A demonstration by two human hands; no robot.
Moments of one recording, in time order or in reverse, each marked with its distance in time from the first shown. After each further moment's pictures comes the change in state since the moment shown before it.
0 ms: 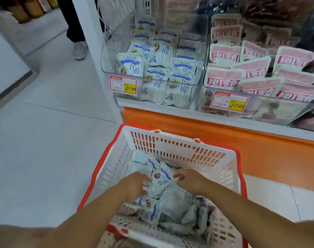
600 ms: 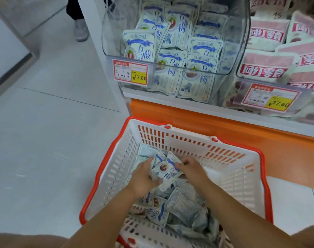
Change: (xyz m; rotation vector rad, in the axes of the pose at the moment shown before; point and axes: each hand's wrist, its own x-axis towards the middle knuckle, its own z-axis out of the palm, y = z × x) left_hand 0.033 -0.016 0.030 -0.705 0.173 -0.055; right_hand 0.069 -0.006 0.034 0.806 0.270 0.138
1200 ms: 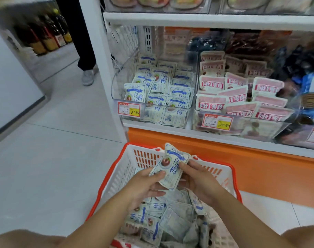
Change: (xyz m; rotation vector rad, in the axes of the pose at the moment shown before) left_hand -0.090 0.107 -0.024 -0.691 -0.120 0.057; right_hand -0.118 -0.060 -0.061 0.562 -0.310 -0.284
